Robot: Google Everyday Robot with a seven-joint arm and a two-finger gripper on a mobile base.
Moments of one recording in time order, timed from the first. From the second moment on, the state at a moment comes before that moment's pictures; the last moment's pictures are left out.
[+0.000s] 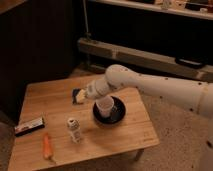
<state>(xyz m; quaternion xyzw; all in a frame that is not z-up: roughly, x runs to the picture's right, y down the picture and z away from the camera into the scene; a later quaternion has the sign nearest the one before) -0.106 0.050 0.695 -0.43 -0.18 0.61 0.64</state>
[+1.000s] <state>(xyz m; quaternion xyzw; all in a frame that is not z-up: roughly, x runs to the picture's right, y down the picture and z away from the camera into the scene) -0.100 0.158 0.667 -0.48 -0.24 0.61 0.58</state>
